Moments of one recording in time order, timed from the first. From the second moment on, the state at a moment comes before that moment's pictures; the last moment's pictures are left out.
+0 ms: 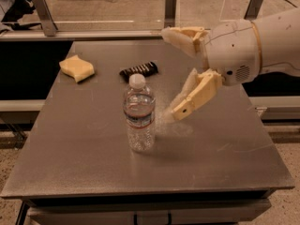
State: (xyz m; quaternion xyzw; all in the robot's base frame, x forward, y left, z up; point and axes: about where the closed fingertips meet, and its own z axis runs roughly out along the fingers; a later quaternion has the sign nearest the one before) arm 0.433 -0.022 1.008 -0.61 0.55 0.31 0.47
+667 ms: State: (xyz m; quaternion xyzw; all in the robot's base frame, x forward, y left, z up) arm 0.425 -0.030 1.019 -0.57 0.53 0.34 0.52
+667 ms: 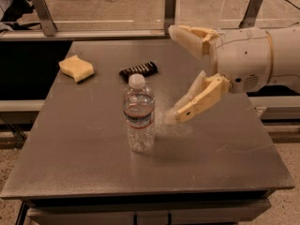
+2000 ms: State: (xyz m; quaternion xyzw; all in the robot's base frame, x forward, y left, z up) arm 0.423 -0.011 0.937 -0.53 0.54 0.39 0.52
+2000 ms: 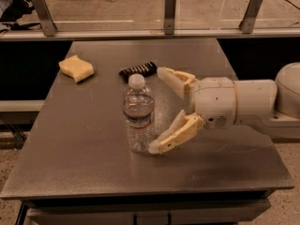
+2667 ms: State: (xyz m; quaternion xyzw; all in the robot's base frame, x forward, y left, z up) arm 0.435 0.031 0.924 -0.53 0.48 0.43 0.55
